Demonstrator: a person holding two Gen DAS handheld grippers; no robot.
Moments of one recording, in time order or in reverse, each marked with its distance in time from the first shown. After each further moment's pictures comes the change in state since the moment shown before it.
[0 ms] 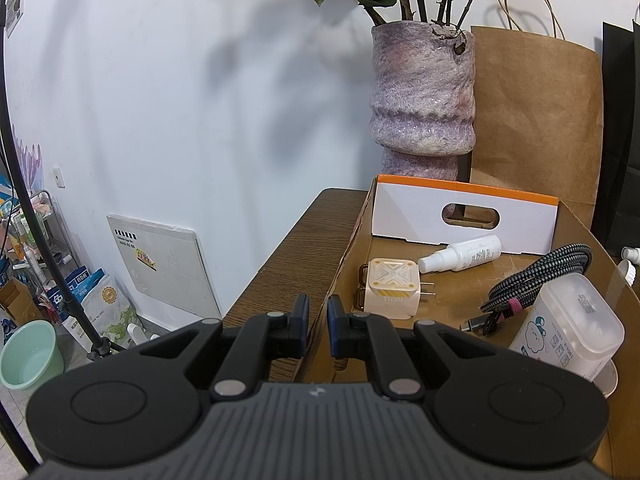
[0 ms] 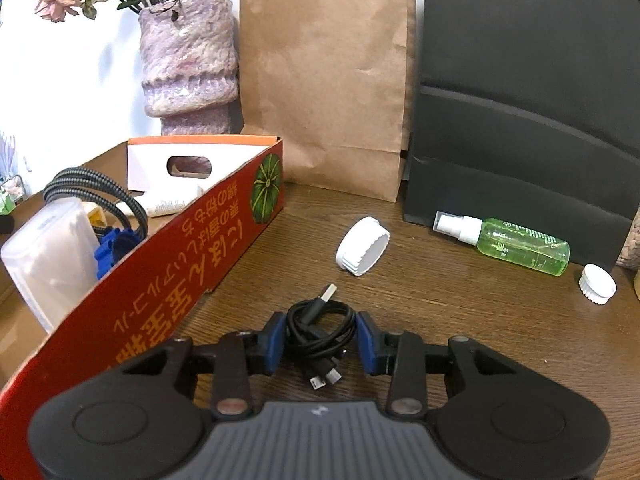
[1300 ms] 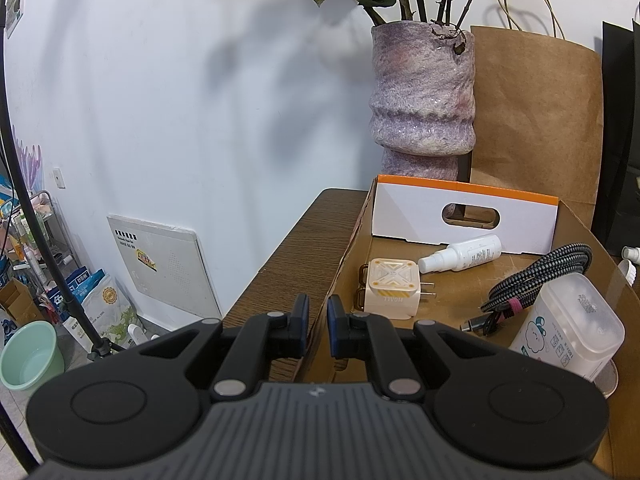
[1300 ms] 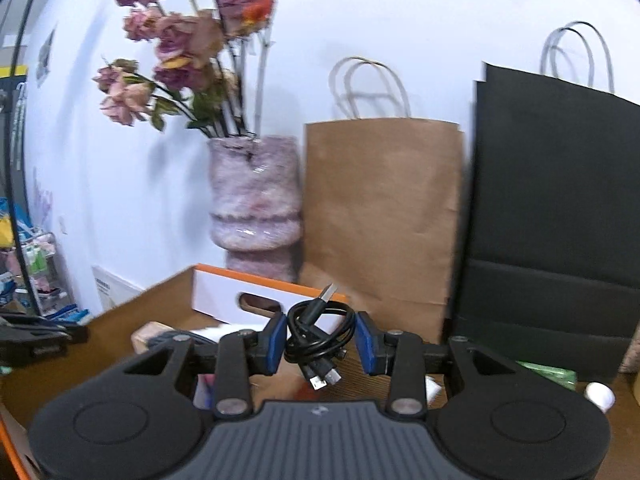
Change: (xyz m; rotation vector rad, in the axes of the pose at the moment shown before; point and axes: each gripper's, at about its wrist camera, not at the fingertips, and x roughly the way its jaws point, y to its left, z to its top) left arm 0.000 -0.001 0.000 0.000 0.000 0.001; right arm -0.064 0.055 0.054 -0.058 -0.305 0.075
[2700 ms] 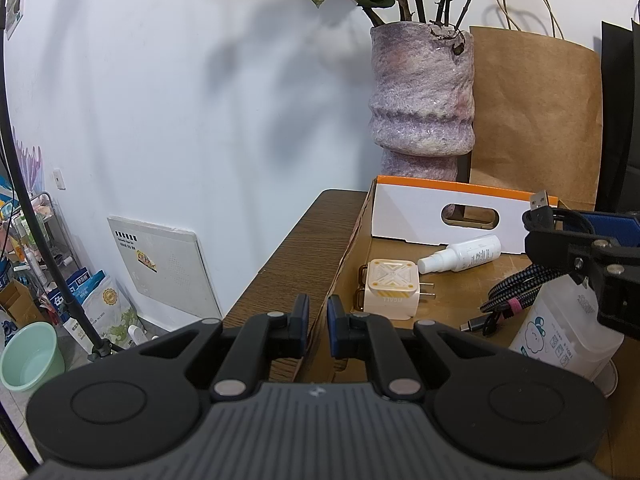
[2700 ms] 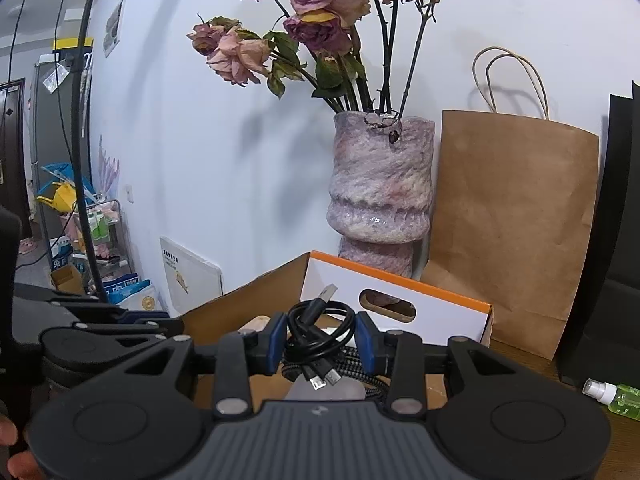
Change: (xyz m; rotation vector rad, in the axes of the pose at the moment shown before) left arm -0.001 0.000 -0.001 0.002 -0.002 0.000; right arm 0.036 0.085 0.003 -0.097 0.056 0.193
